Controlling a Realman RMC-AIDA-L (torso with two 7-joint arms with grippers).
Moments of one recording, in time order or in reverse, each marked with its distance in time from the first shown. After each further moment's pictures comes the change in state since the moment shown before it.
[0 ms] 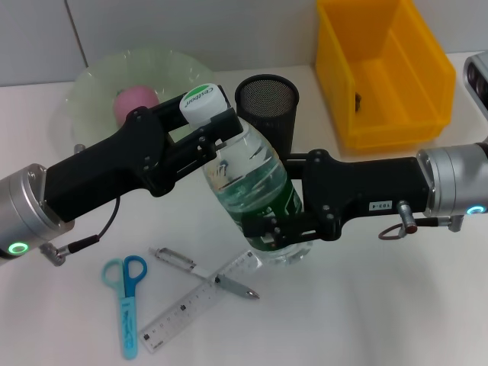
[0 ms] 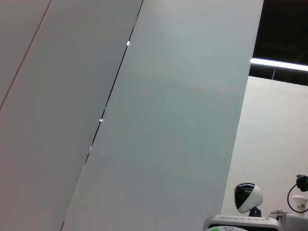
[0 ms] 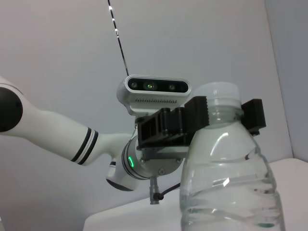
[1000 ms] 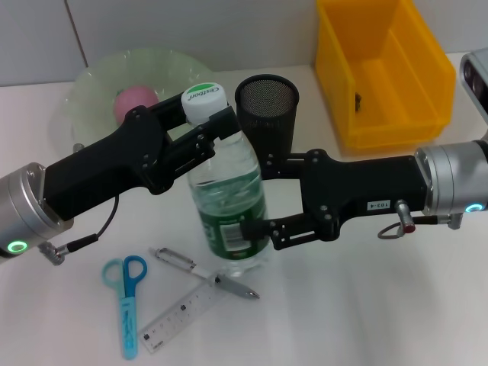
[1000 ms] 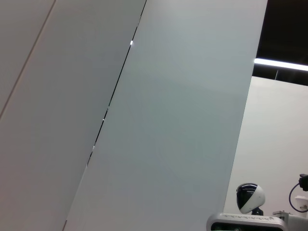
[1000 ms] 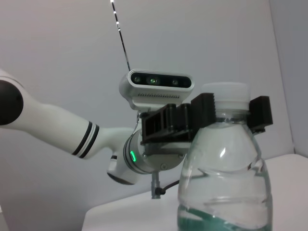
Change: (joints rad) left arm 0.000 0.002 0.000 0.000 -0.002 -0.005 -0.009; right arm -0.001 0.004 -0.004 -0.032 -0.016 0.006 0.014
